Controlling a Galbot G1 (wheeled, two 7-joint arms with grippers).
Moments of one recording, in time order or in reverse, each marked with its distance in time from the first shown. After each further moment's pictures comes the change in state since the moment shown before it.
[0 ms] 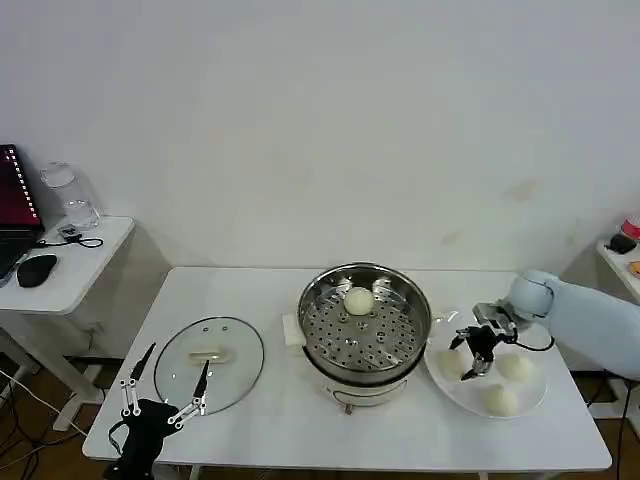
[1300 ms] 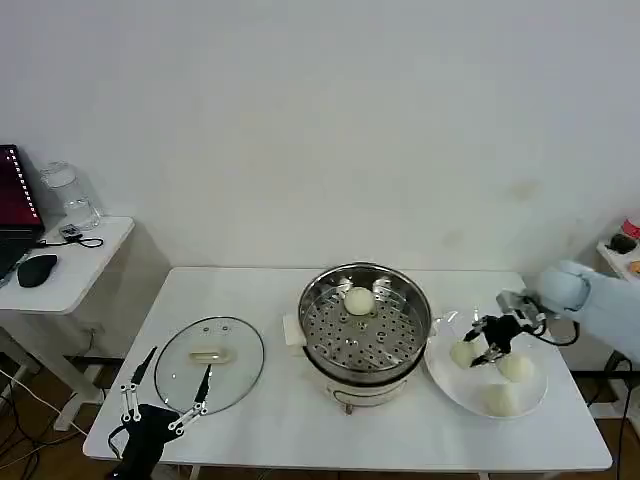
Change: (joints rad) left arm 0.023 0.009 0.002 -0.015 0.001 -0.022 -0.006; right arm 0.213 -0.188 -0.094 0.201 0.102 -0.014 -0.001
